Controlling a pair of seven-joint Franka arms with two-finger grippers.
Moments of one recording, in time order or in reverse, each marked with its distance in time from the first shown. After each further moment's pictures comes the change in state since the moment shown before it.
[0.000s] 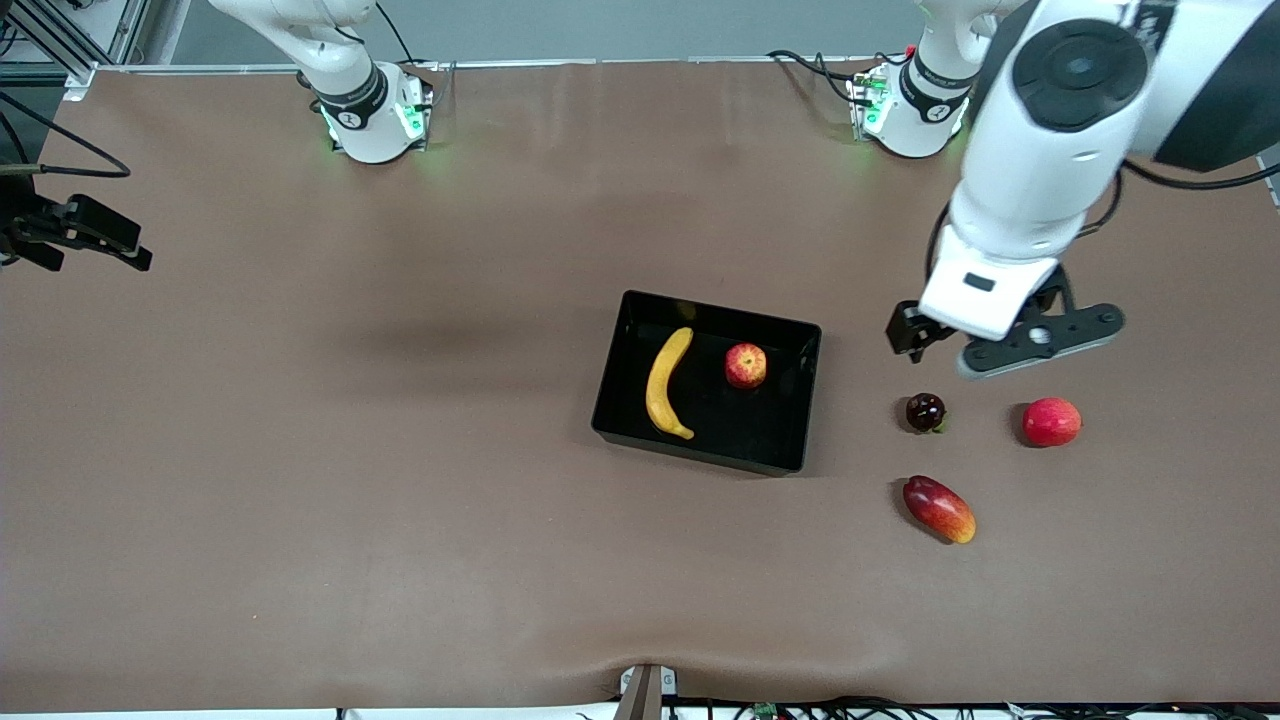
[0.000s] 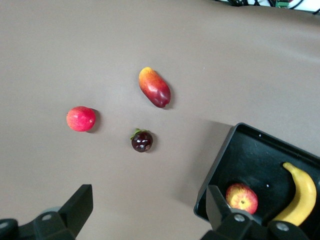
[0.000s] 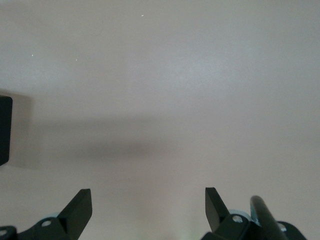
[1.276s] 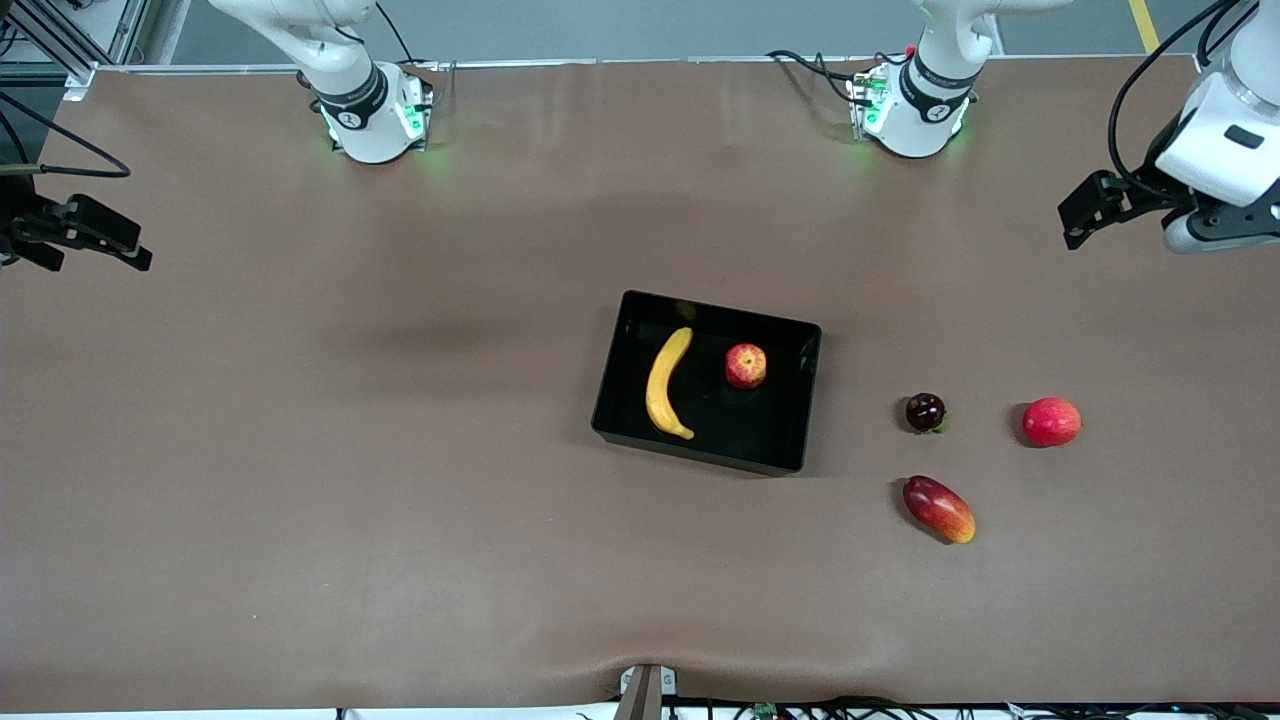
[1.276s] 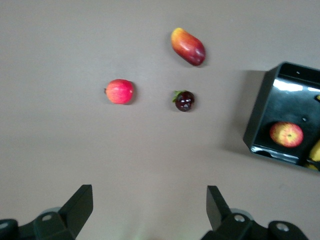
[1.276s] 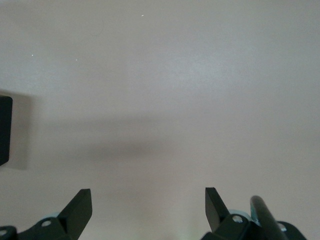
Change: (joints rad) left arm -0.016 -0.333 0.322 -0.244 -0.231 -0.081 0.487; right arm 0.000 0.000 0.000 0.000 0.000 0.000 0.000
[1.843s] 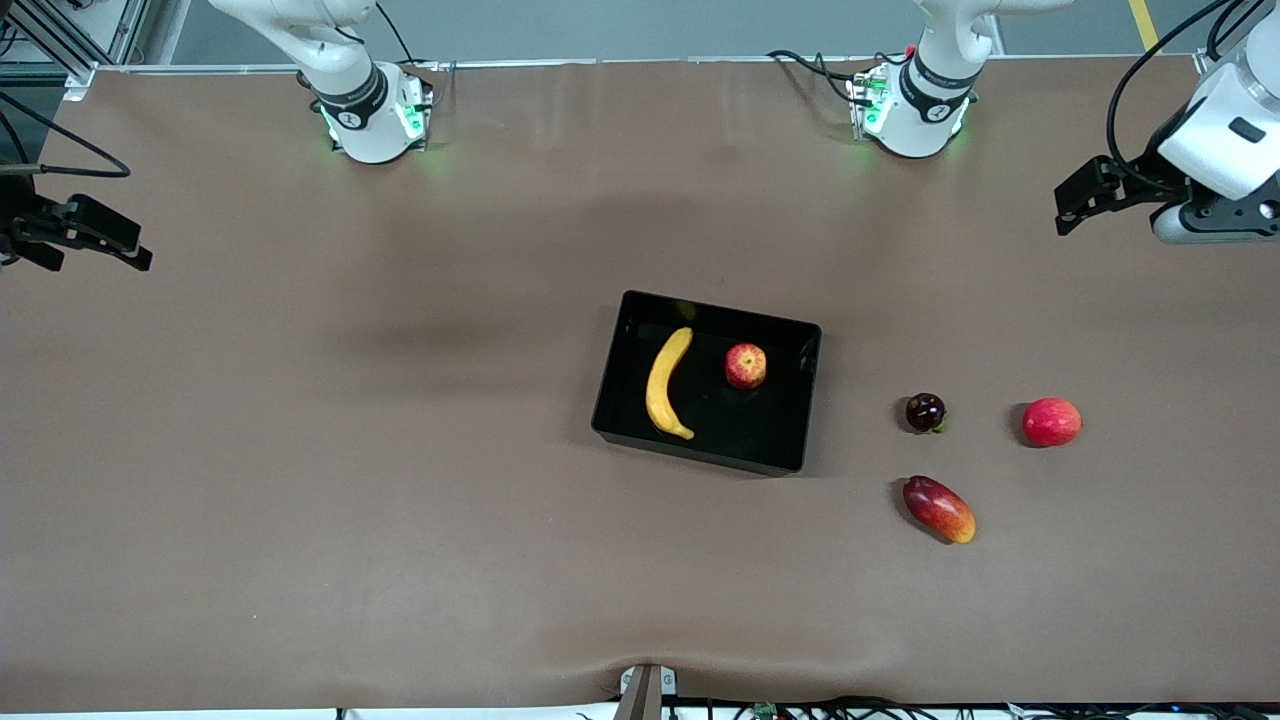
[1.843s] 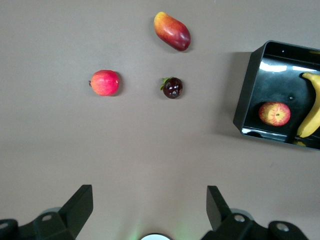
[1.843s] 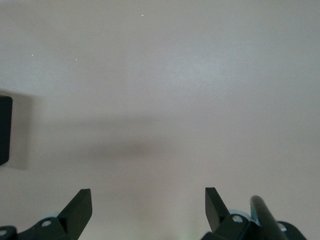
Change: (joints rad) left arm -0.007 -0.005 0.022 -0.005 -0.046 -0.036 0.065; right arm 0.000 0.000 0.000 0.000 0.000 -0.001 0.000
